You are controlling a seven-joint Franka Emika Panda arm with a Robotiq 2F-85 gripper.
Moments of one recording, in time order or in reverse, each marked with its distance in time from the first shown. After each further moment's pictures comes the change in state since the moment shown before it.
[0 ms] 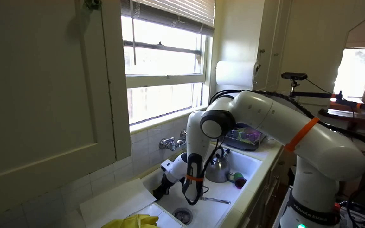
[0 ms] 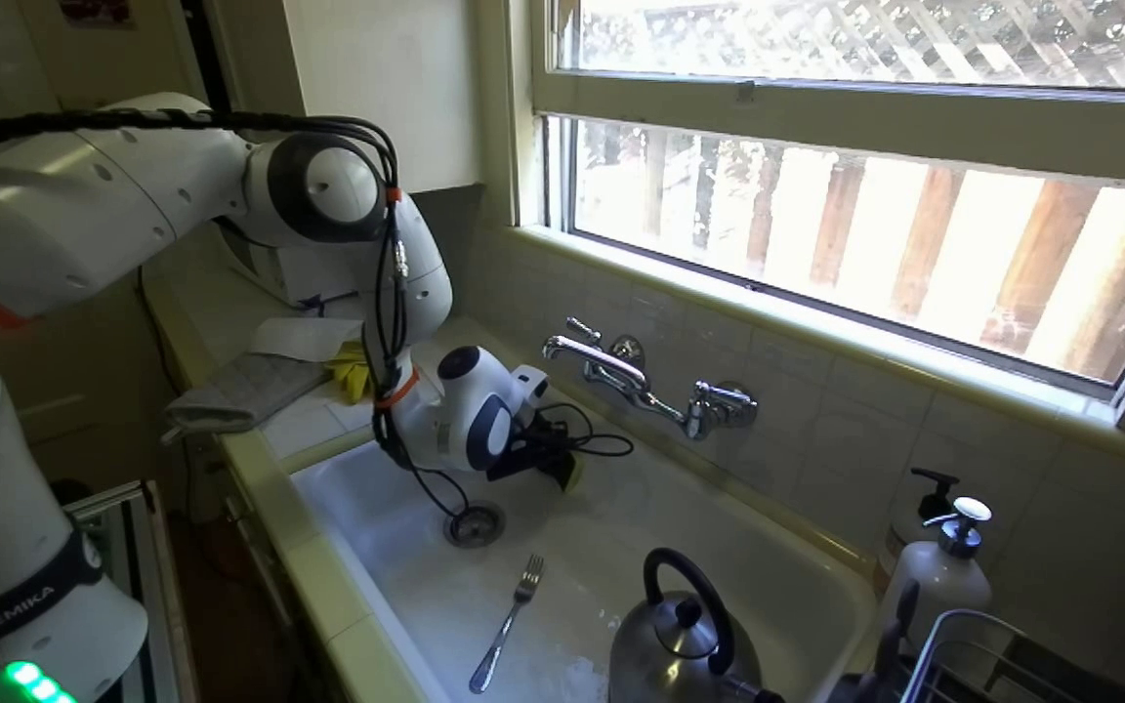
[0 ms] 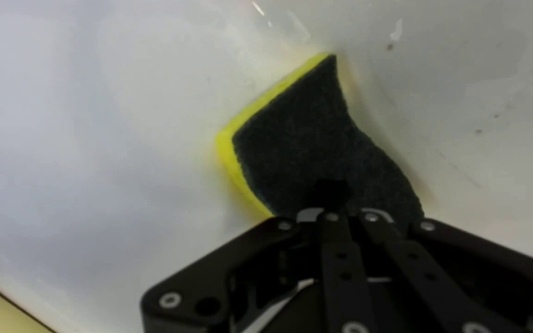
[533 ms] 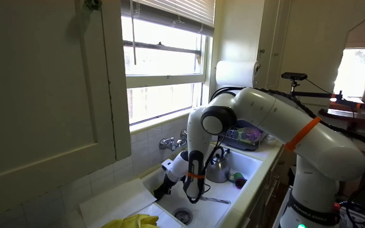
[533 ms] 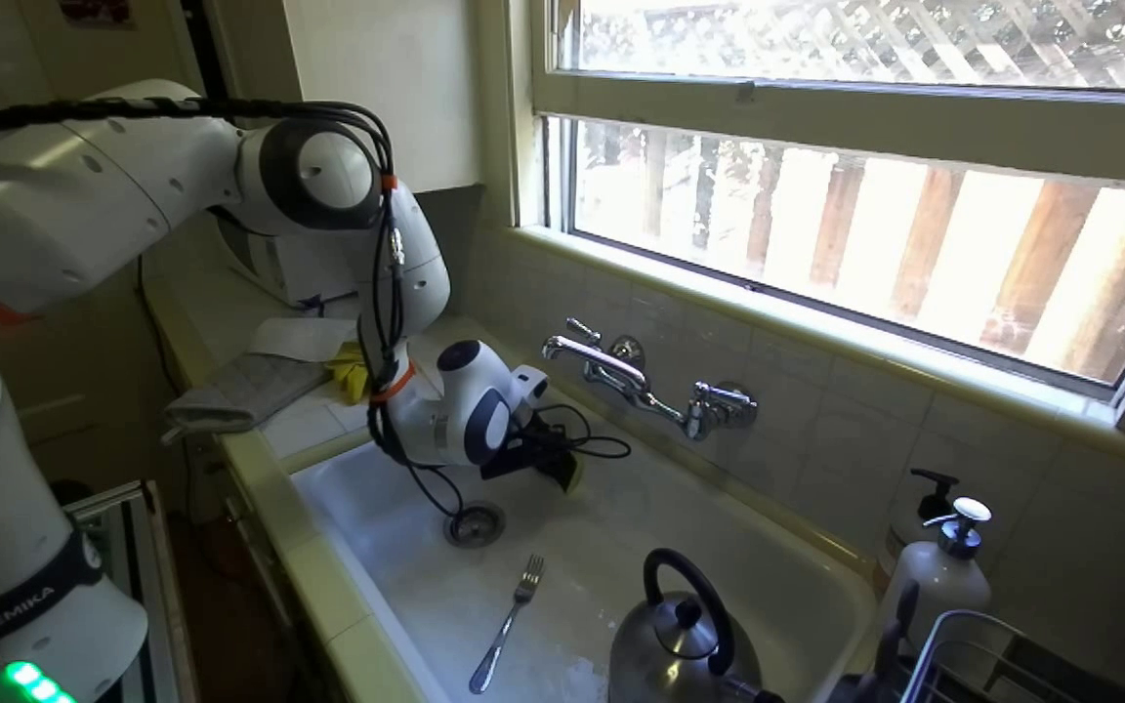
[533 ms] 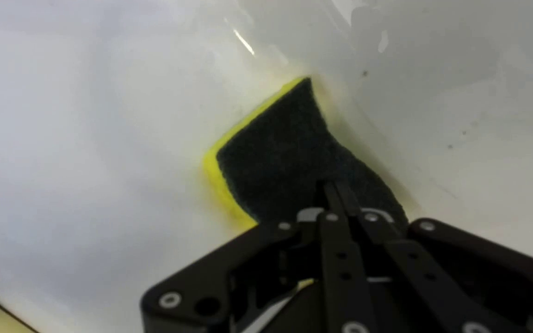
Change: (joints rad) arm 0.004 -0.045 -0.004 -0.047 -0.025 -0.056 0.037
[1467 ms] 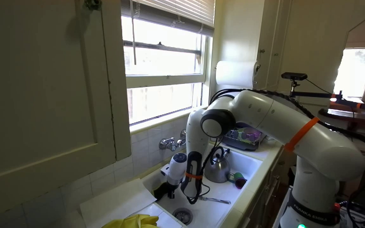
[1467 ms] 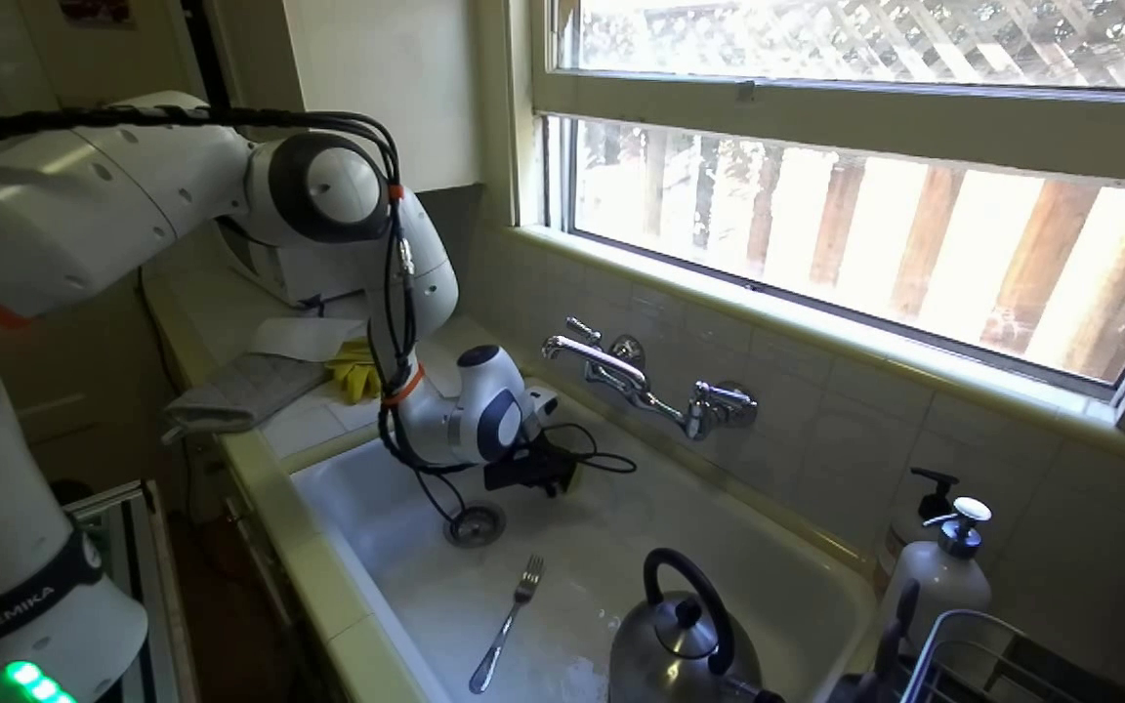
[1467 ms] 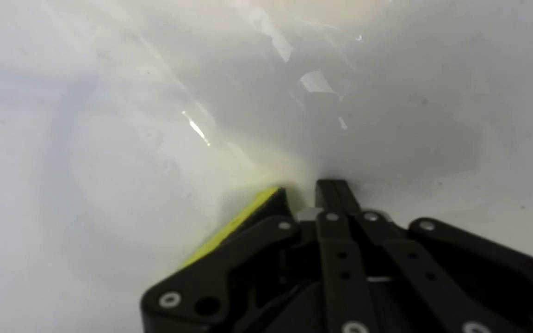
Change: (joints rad) arm -0.023 0.038 0.011 0.084 -0.040 -0.262 0.022
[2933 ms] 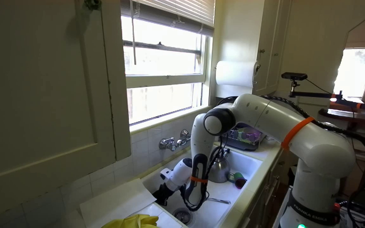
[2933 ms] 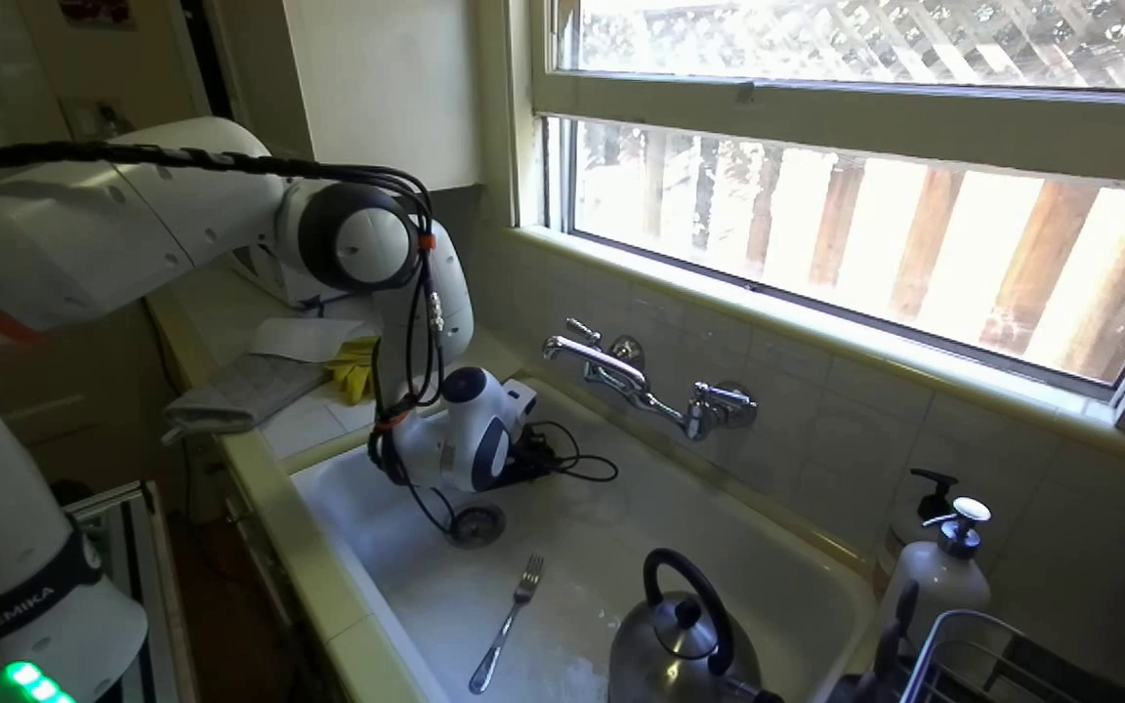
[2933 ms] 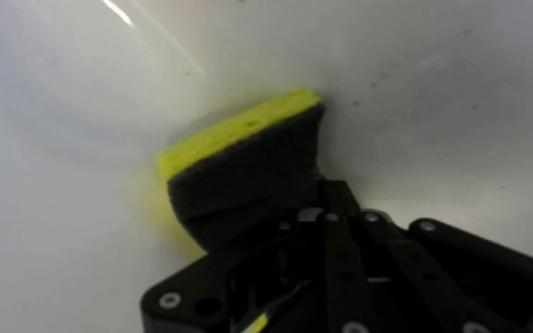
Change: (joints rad) arm -0.211 0.072 0.221 0.039 -0.214 0.303 -0.038
